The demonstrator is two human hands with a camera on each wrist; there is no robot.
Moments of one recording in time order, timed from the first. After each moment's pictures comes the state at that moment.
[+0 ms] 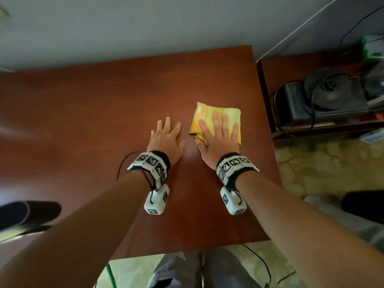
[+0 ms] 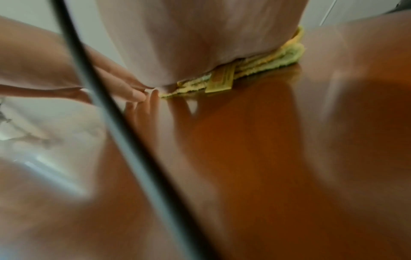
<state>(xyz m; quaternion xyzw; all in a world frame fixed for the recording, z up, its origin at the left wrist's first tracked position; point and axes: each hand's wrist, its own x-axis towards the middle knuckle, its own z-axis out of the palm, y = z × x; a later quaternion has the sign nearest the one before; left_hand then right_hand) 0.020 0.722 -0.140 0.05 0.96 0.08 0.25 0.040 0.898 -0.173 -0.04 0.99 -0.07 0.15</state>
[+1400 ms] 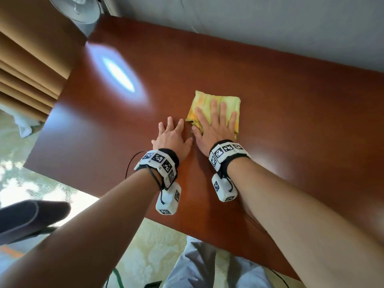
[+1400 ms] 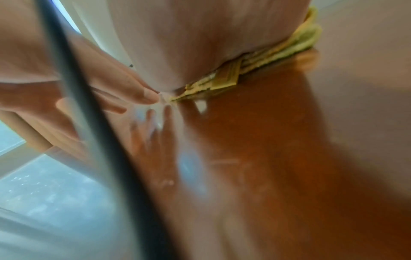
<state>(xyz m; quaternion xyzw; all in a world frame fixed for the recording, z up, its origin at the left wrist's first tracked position) 0.114 0.320 -0.130 -0.26 0.92 0.16 0.23 0.047 0.441 -0.174 -0.26 0.95 -0.07 0.15</state>
